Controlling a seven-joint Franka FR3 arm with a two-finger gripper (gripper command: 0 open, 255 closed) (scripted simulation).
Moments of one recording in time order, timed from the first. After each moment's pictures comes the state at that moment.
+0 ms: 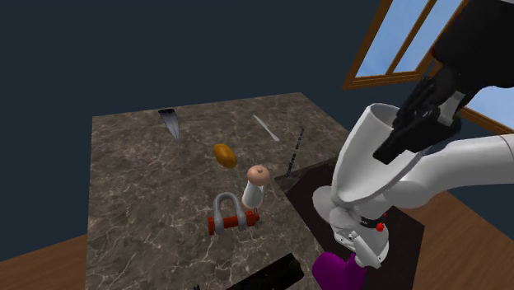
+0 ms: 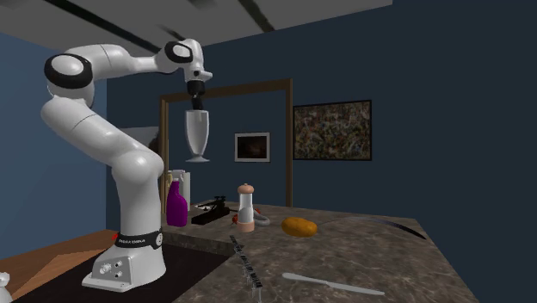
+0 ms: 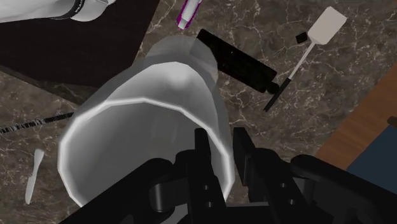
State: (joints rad) arm 0.31 -0.91 0.53 -1.99 0.38 1.27 0.66
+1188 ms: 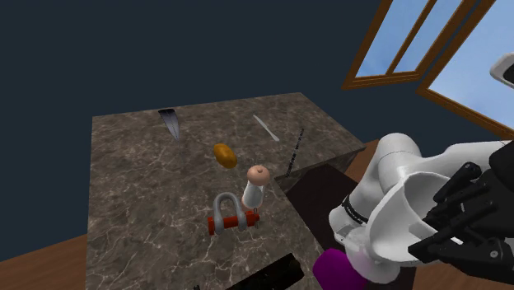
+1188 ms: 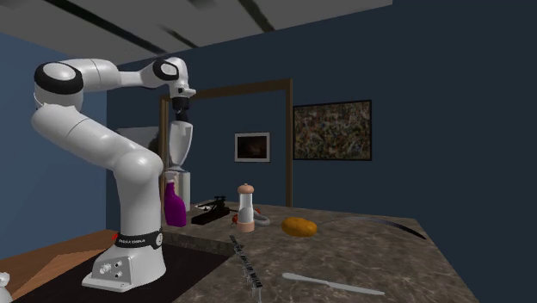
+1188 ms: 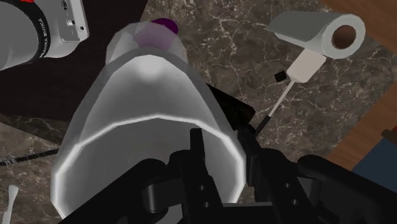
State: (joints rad) arm 0.35 -1.02 0.71 -2.08 0.54 1.32 0.82
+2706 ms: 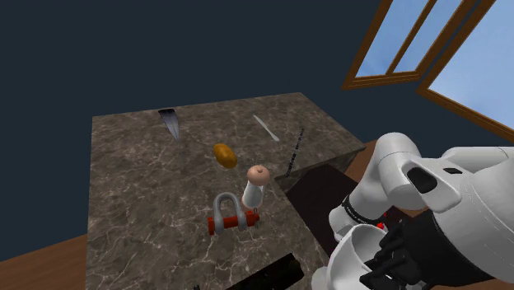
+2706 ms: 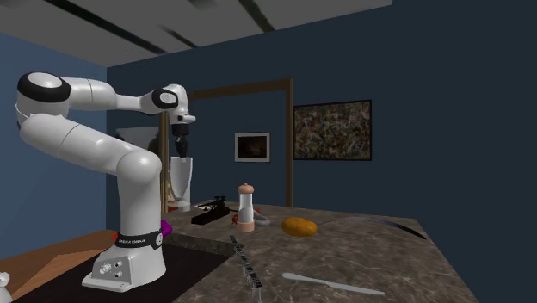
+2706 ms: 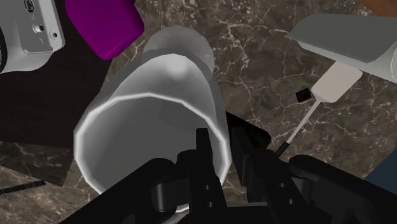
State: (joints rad) arm 0.42 -1.15 0.84 -2.41 0.68 1.53 0.80
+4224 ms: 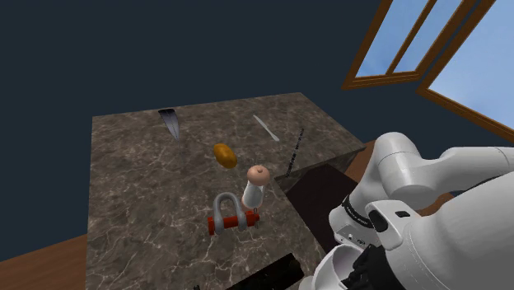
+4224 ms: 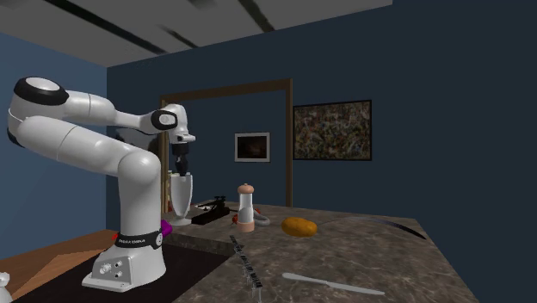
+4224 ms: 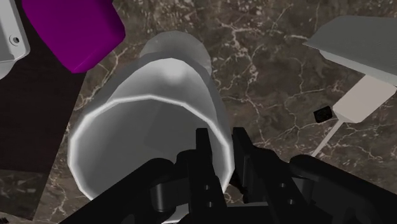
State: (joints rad) arm 0.47 -1.18 1.01 -2.59 0.83 1.71 0.78
